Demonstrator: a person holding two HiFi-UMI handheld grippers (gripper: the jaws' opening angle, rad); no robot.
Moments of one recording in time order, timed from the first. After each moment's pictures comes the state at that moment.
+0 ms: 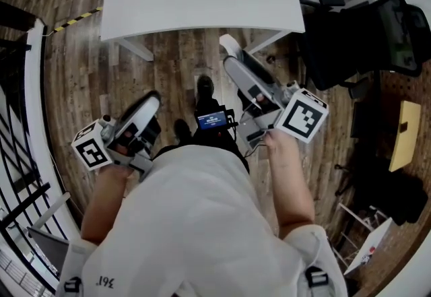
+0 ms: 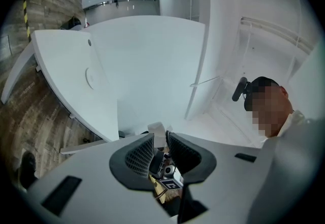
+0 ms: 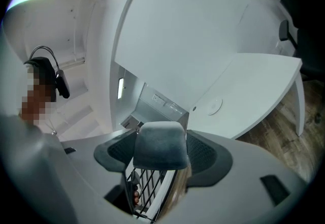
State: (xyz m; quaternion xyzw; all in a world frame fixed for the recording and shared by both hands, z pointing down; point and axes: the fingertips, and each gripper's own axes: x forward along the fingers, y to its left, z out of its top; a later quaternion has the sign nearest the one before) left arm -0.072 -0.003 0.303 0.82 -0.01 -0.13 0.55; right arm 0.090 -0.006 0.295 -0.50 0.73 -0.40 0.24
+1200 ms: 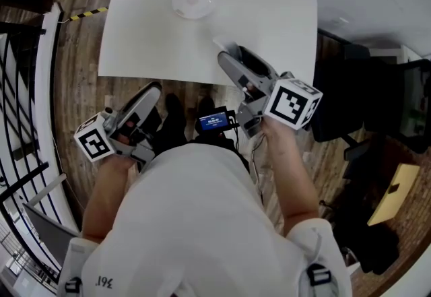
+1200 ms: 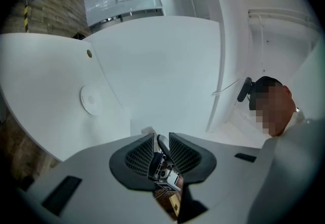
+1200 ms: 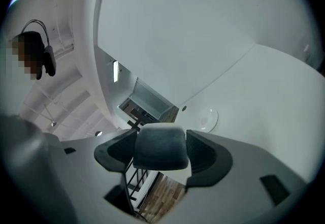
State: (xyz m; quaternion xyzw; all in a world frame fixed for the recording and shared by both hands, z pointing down) left arm 0.073 -0.197 0.321 0.82 -0.12 -0.15 0.54; right arm 0.230 -0.229 0.360 -0.45 0.76 -0.44 0.13
